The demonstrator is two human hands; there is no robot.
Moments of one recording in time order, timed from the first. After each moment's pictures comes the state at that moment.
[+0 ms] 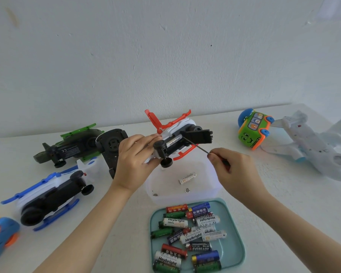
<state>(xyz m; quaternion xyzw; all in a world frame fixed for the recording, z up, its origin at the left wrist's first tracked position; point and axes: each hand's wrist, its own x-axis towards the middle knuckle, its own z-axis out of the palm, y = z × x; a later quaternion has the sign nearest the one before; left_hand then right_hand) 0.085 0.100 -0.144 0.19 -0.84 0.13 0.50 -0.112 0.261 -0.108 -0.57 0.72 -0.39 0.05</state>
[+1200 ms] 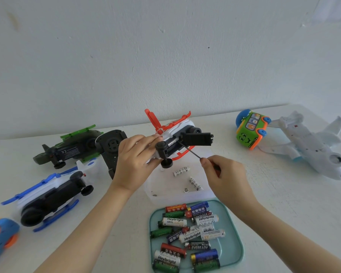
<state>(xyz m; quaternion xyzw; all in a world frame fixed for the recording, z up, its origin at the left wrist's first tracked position) 0.083 0.101 -0.144 0.17 -0.83 0.15 0.51 -0.091 0.263 -0.118 -0.52 0.73 -0.44 0.08</state>
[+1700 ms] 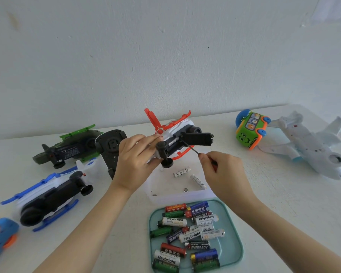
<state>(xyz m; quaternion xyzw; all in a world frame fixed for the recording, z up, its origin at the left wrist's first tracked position) 0.084 0.101 -0.143 0.17 -0.83 0.15 0.51 -0.089 0.256 -0.111 -0.53 0.74 -0.41 0.07</state>
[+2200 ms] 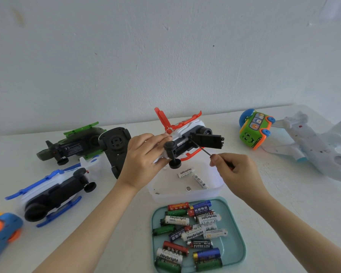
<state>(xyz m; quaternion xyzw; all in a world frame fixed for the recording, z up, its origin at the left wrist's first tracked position) 0.078 0.106 -0.141 0.14 -0.85 0.14 0.50 -0.110 0.262 -0.113 -0.51 0.71 -0.46 0.14</state>
